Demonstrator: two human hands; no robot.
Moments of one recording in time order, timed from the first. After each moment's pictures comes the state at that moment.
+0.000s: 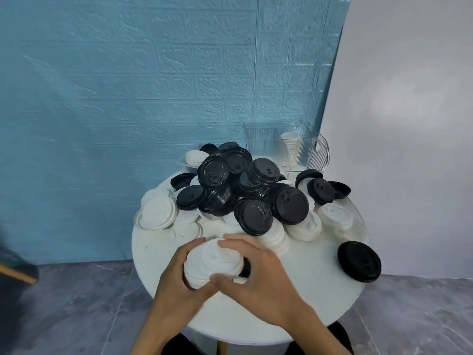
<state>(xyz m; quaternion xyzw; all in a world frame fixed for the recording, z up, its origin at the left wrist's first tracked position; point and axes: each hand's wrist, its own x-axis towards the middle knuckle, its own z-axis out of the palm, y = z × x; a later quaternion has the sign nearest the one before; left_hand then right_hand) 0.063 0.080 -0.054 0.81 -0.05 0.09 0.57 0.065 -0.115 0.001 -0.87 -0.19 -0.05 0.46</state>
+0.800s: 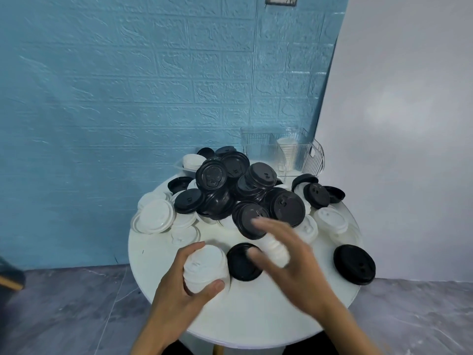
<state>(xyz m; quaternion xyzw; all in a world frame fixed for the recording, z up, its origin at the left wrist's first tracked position) 0.062 0.080 -0.054 0.81 -0.05 0.07 0.57 0.073 -0.163 0.012 -0.85 -0.19 -0.16 0.46</state>
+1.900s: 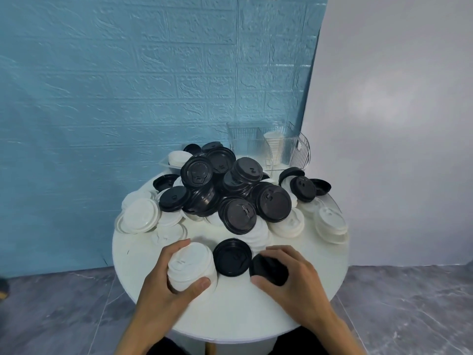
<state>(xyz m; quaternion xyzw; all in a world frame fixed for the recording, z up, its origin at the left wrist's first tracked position) 0.062 0.081 -0.051 0.81 -0.05 0.07 0.58 0.059 -0.196 -0.048 -0.91 -0.07 -0.13 0.39</state>
